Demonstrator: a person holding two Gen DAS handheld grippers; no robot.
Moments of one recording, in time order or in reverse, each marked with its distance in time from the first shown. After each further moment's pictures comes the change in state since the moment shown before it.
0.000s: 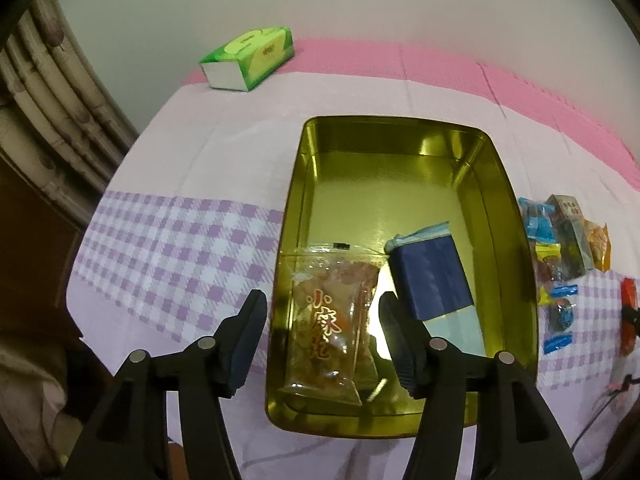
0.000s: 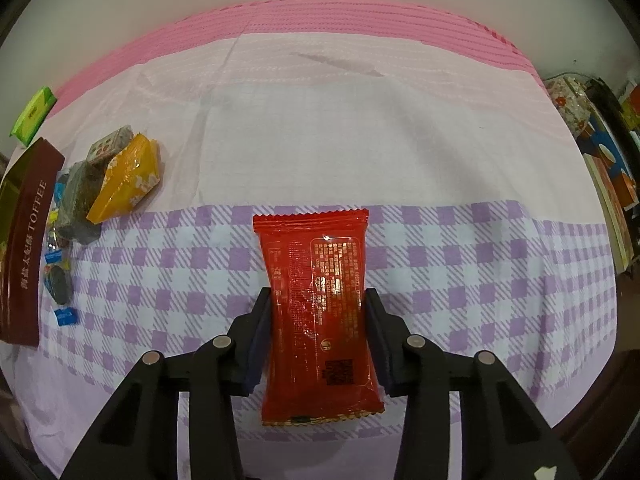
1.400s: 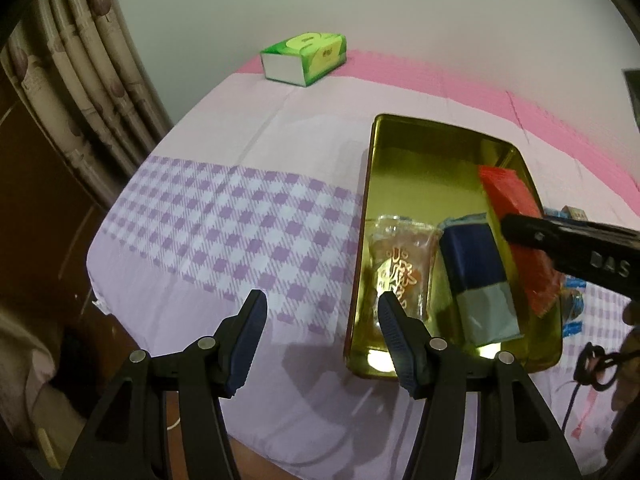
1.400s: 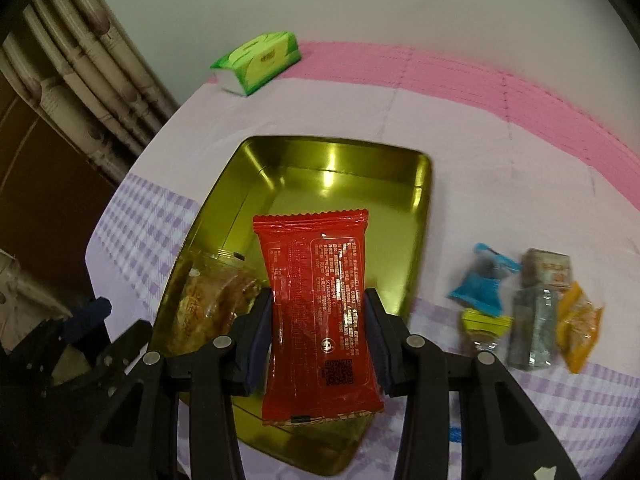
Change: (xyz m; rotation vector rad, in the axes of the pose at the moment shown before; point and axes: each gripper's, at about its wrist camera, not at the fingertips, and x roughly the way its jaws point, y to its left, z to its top) left arm -0.020 0.052 -0.042 -0.113 -0.041 0.010; right arm -0.068 0.274 0.013 -0.414 -0.016 0.397
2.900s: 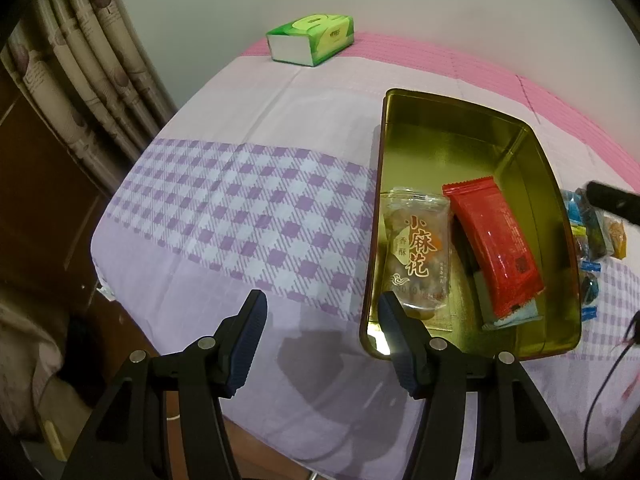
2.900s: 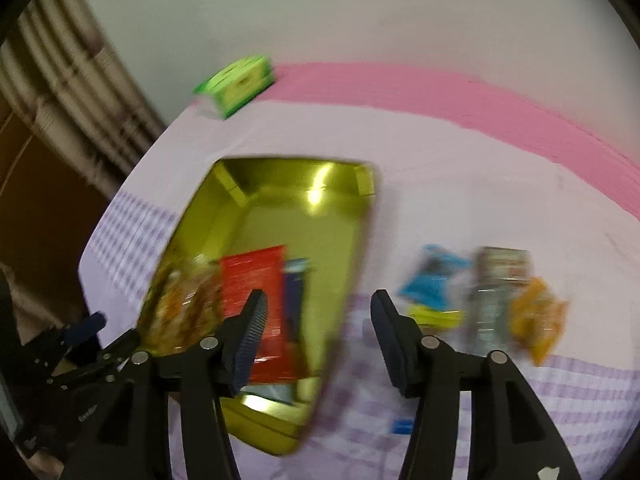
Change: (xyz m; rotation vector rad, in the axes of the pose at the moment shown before) left arm 0.009 0.005 -0.009 -0.001 0.045 0.030; right arm -0.022 -0.049 -0.004 0.078 -0.111 -0.066
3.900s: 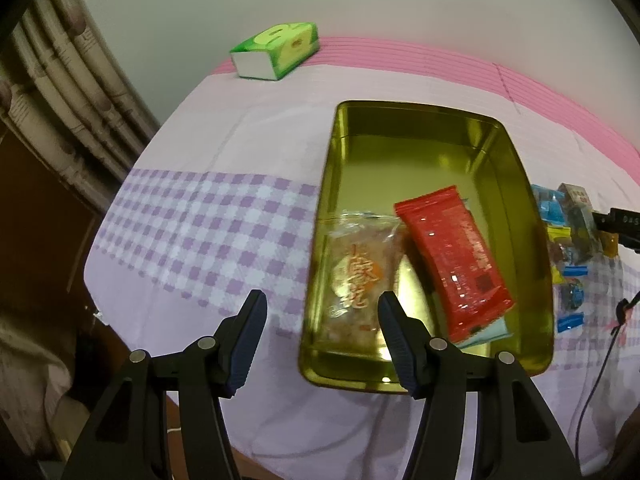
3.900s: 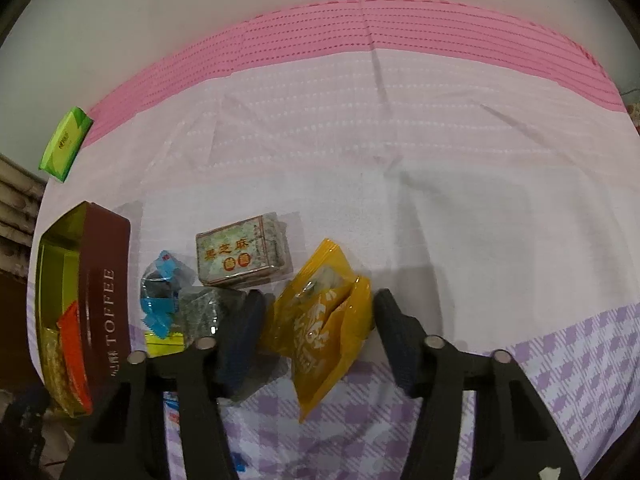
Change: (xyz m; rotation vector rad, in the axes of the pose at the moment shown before) left arm -0.003 -0.043 0.022 0.087 0.003 0.003; right arm 0.056 -0.149 -0.010 0.316 0.133 -0.164
